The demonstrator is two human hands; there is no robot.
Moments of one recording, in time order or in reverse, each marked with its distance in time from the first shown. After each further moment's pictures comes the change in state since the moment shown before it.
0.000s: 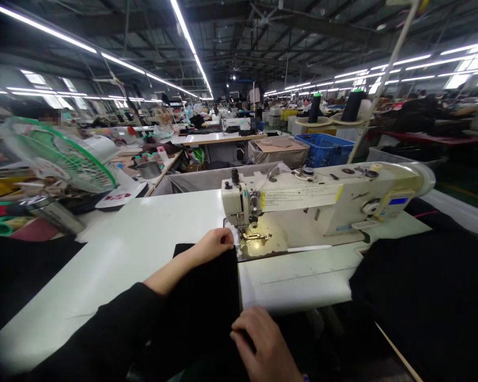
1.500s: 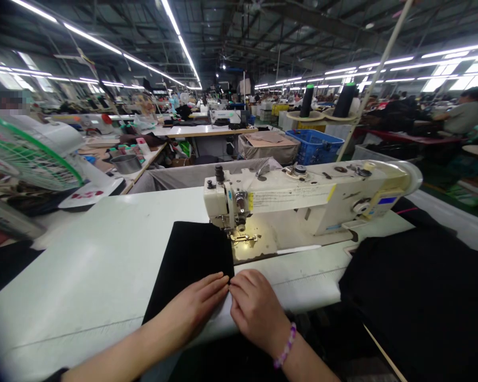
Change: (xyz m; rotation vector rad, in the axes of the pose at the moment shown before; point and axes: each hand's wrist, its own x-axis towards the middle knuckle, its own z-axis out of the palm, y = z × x) left_hand -0.101 -0.015 0.045 0.518 -0.162 0.561; right_hand 0.051 0.048 -0.018 -0.300 -0.166 -0.077
